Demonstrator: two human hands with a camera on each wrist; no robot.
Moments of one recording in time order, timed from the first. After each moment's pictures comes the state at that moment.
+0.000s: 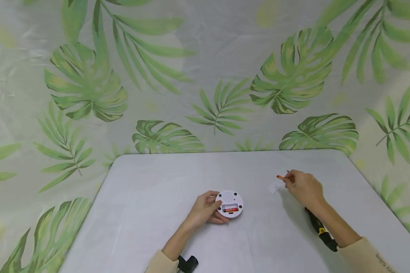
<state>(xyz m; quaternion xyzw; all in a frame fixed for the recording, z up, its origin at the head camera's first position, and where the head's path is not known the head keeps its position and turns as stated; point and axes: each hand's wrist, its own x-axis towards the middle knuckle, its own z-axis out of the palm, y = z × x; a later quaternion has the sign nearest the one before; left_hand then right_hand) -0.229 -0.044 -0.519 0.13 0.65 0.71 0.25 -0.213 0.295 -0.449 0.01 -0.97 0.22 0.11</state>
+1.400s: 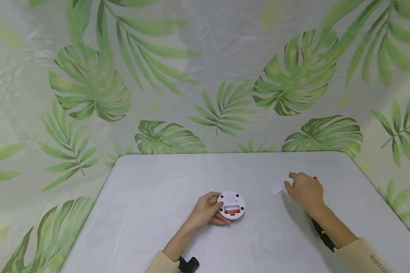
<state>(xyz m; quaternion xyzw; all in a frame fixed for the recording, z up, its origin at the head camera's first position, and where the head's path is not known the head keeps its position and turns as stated) -0.231 -0.043 -0.523 0.11 0.65 0.71 0.25 -0.222 0.300 -0.468 0.01 -0.98 0.13 0.14</state>
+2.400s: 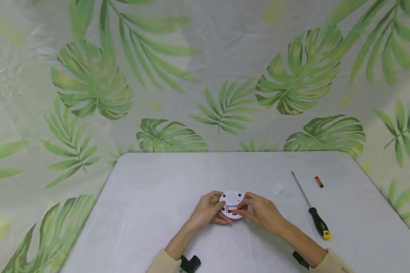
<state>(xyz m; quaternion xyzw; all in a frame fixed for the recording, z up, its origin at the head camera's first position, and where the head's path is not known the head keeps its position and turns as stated) -0.230 -0.043 -0.522 0.12 0.64 0.71 0.25 -0.192 0.183 -0.492 0.25 -0.93 0.27 0.09</state>
